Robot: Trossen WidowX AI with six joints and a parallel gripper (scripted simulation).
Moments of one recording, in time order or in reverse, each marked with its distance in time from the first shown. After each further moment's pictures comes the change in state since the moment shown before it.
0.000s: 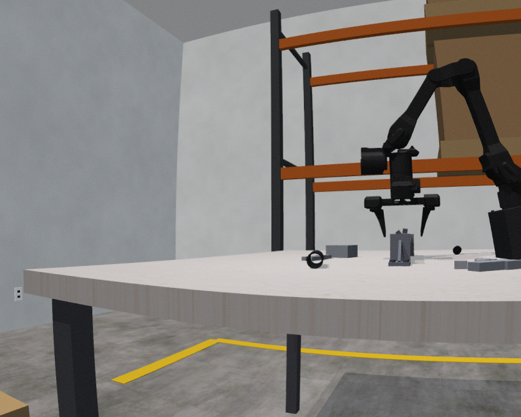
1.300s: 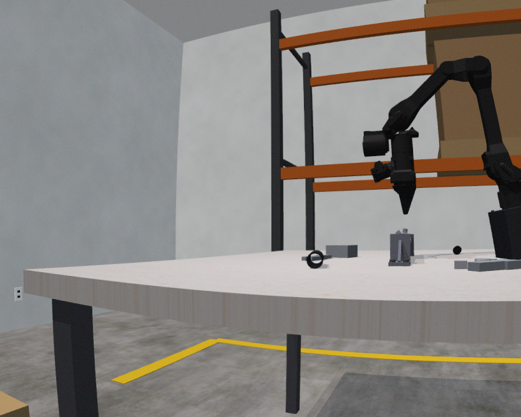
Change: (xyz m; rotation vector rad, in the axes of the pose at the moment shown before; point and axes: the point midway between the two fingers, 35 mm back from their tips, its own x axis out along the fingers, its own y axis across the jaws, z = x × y) arm -0.057 0.005 -0.040 1.549 0.006 0.006
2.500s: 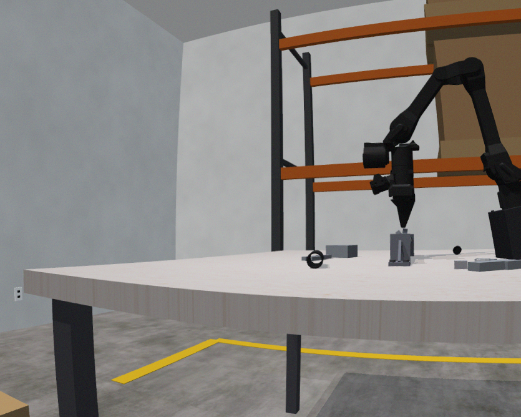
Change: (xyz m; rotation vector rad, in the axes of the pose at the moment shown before) arm 0.034 0.000 0.006 0.011 -0.029 0.001
